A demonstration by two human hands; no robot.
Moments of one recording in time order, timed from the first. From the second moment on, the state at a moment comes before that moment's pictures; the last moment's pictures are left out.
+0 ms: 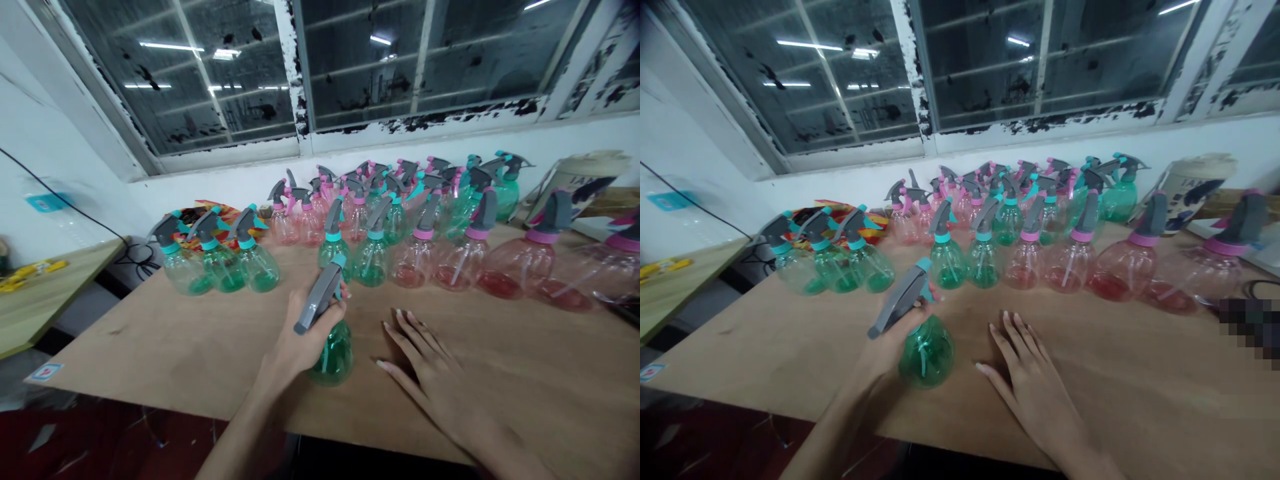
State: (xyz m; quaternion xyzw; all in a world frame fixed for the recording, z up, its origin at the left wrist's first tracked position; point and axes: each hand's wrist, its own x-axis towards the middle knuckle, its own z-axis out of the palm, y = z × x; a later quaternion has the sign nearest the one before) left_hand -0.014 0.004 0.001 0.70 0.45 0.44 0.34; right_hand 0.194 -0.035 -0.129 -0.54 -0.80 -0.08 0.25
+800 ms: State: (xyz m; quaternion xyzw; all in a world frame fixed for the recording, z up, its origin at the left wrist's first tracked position) left_hand -0.011 0.001 0.001 0.68 0.46 0.46 0.34; right_hand 0.194 -0.033 -0.131 -0.55 -0.79 -0.08 0.25
